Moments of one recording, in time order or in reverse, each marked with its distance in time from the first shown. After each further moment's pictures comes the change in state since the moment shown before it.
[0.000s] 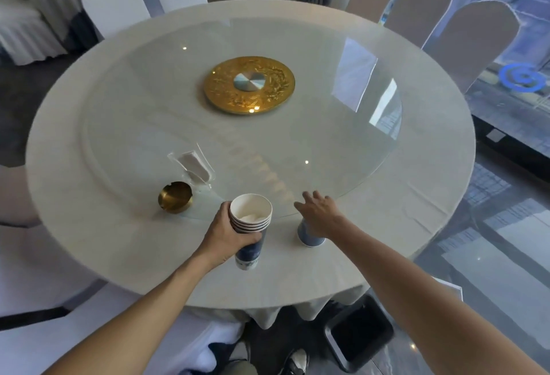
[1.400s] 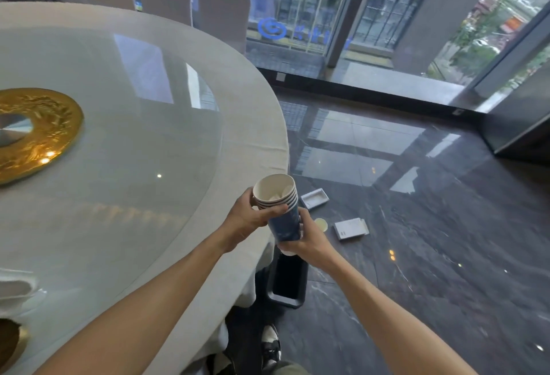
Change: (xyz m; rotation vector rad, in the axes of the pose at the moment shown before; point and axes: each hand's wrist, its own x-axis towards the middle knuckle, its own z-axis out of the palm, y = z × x) left_hand 0.009 0.113 0.204 -0.041 -0.915 0.266; right_hand -0.229 -0.003 0.089 1.593 0.523 0.923
